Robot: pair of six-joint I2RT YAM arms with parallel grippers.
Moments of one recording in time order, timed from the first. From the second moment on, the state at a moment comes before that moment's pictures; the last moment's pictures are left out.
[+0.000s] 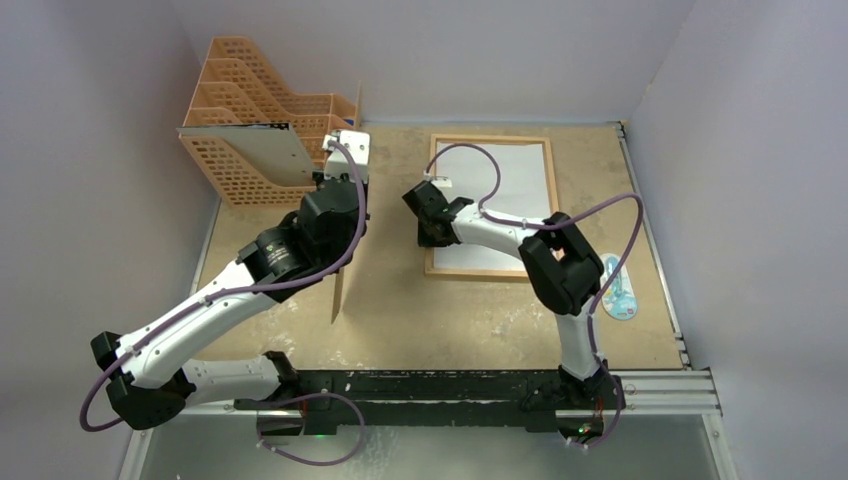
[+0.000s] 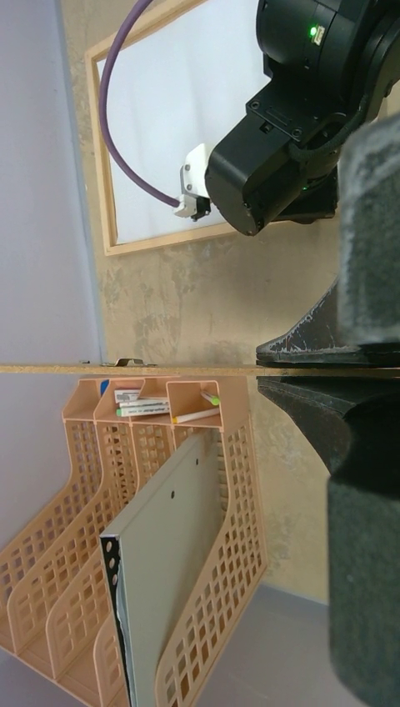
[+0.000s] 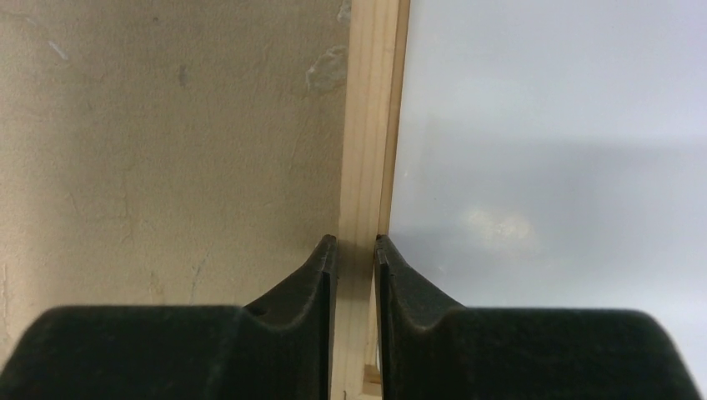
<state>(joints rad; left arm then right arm) -0.94 1.12 1.31 -0.45 -0.92 -0.09 0.77 2.03 1.45 -0.47 0.30 0.68</state>
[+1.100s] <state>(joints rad) -0.91 1.12 1.28 -0.45 -0.87 -0.11 0.97 1.64 1.24 -0.30 0.15 1.00</state>
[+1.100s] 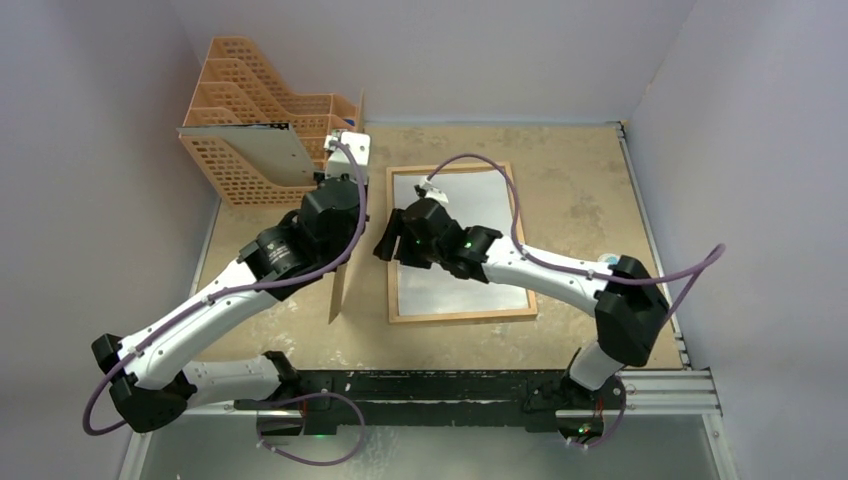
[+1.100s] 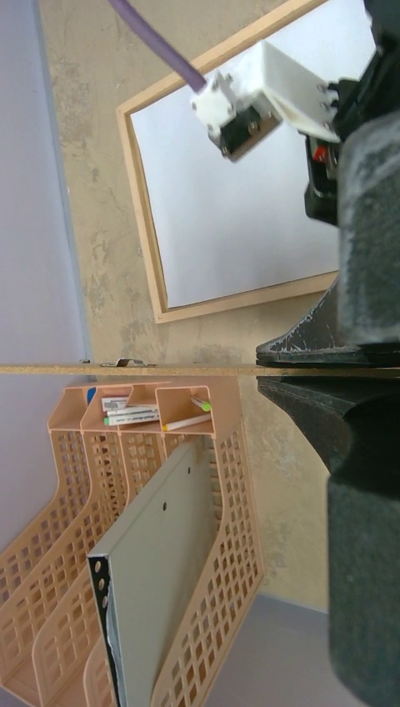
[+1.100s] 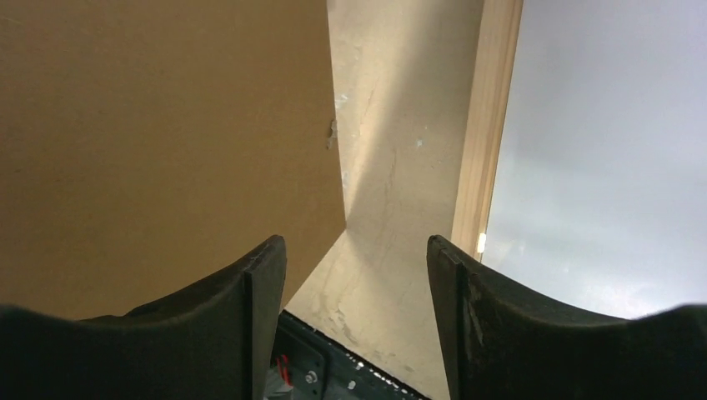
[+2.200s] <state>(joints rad) -0.67 1.27 1.63 -0.35 -0.09 -0.04 0.35 1.23 0.57 0.90 -0.20 1.07</state>
